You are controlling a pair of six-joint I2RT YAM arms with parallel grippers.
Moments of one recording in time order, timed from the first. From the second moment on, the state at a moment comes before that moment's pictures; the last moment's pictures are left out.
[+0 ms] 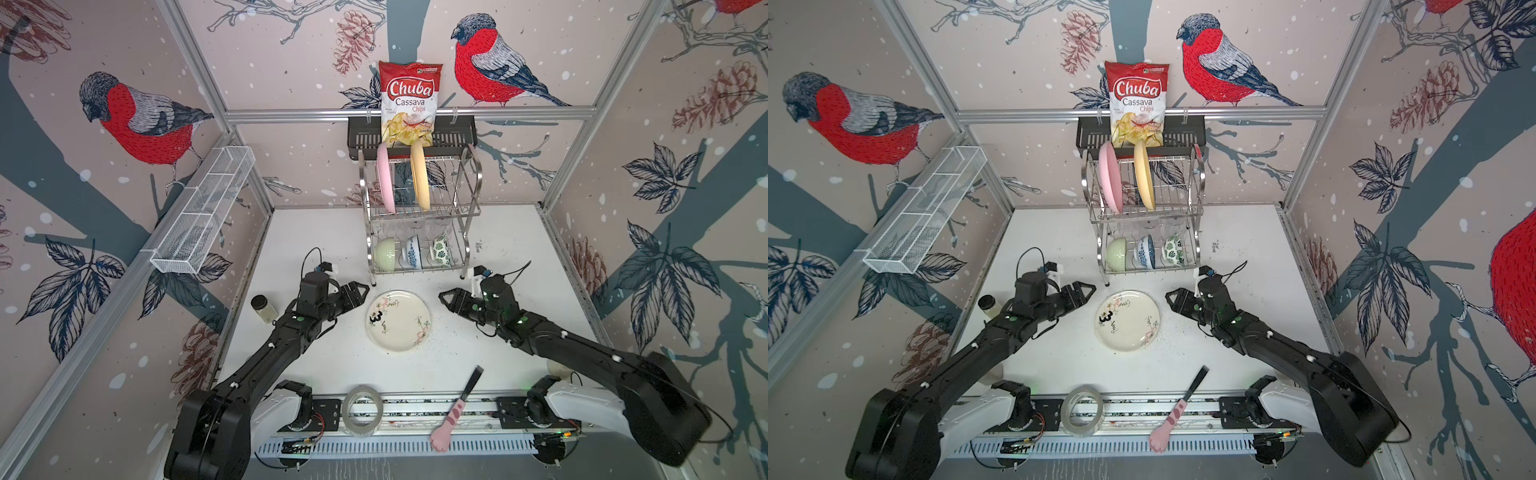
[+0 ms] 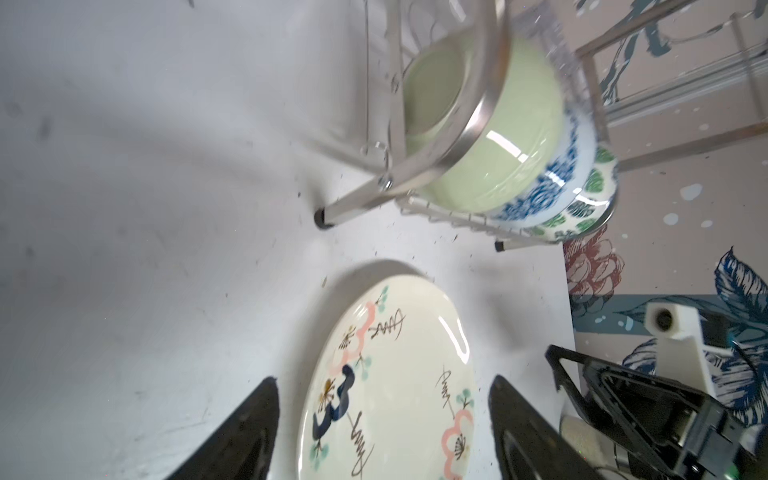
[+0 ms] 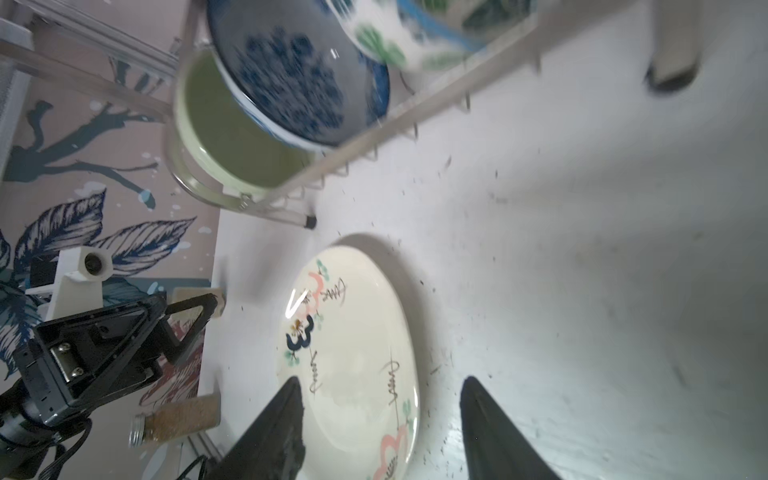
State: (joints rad) left arm -0.26 1.03 0.54 -0.10 0.36 -0.71; right arm 0.63 1.08 0.52 0.02 -0.15 0.81
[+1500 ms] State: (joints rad) left arm -0.24 1.60 1.78 -0.52 0.26 -0.46; right arm 0.58 1.64 1.87 -0.35 -0.13 0.26
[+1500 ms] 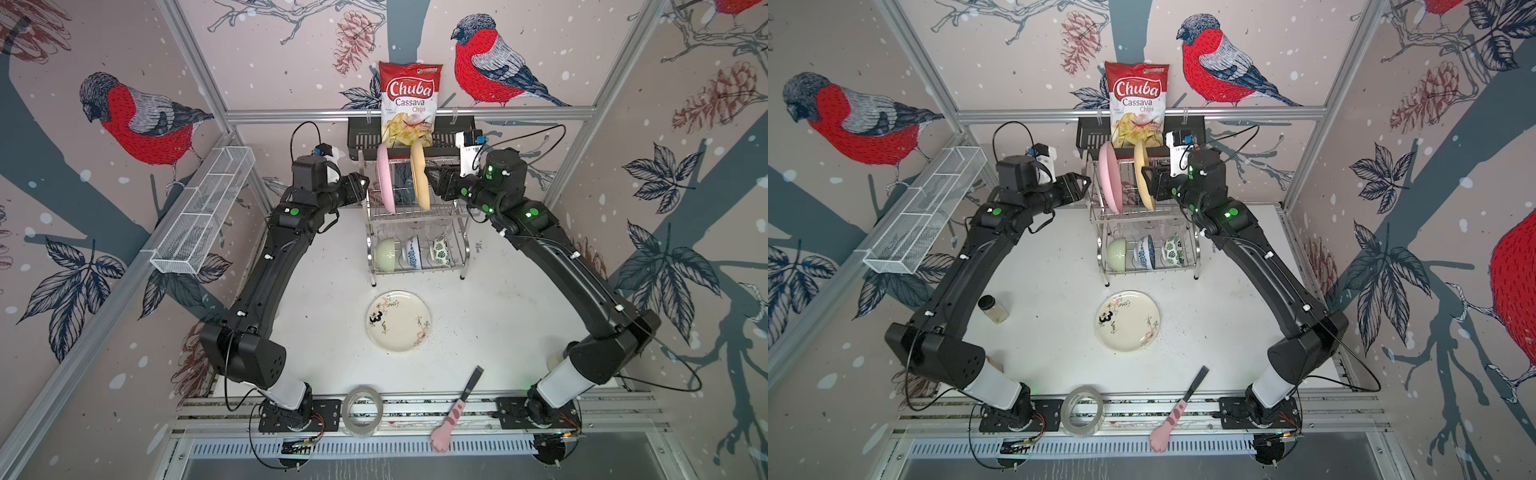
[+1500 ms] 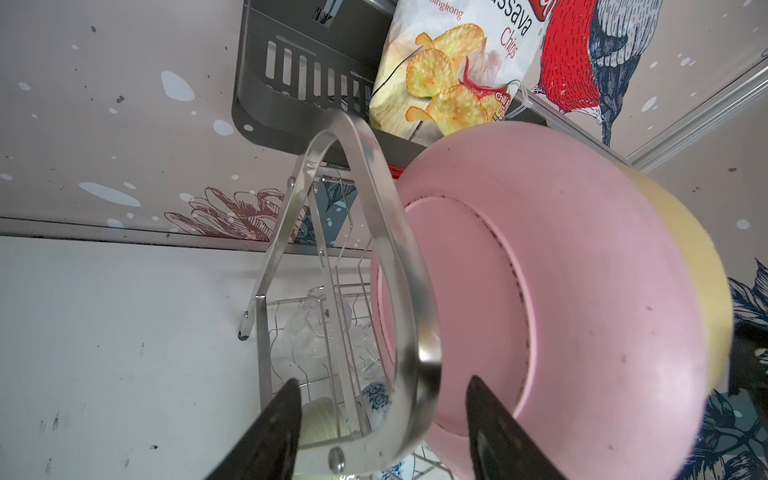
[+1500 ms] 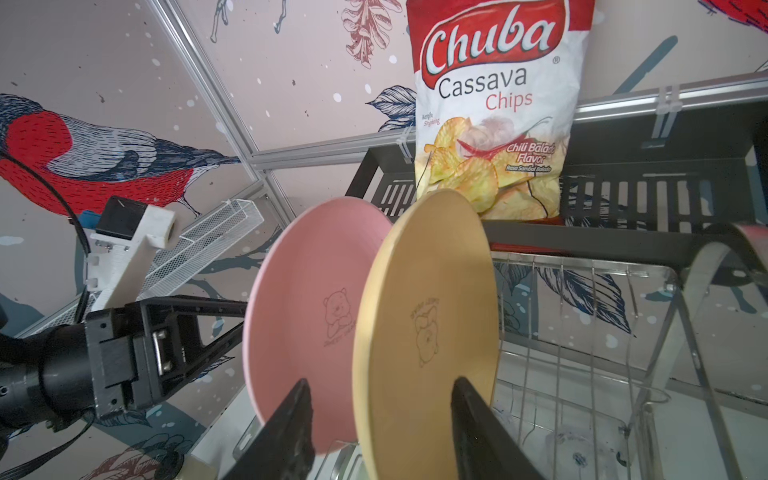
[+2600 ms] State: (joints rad) left arm -0.25 1.67 1.82 -0.52 0.31 -0.46; right arm 0.54 1.77 1.89 -0.25 -0.29 0.36
